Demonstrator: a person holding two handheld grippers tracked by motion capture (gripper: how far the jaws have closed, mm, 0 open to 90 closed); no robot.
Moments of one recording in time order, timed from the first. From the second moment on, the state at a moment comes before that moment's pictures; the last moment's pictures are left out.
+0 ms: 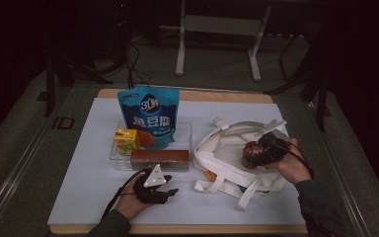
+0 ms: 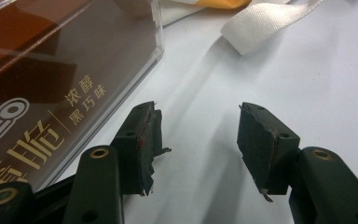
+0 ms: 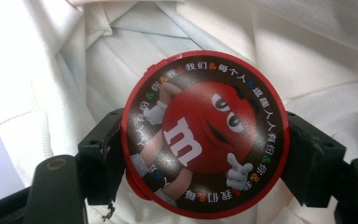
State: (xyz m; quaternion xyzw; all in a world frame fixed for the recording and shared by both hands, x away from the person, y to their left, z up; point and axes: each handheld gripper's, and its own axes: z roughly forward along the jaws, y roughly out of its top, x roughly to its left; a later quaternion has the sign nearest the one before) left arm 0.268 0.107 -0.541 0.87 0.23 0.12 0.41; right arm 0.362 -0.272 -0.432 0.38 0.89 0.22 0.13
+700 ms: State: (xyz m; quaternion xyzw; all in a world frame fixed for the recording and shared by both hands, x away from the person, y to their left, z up) left arm 0.268 0.107 -0.541 0.87 0.23 0.12 0.41; right arm 0.356 -0.255 -0.413 0.36 0.89 0.24 0.13
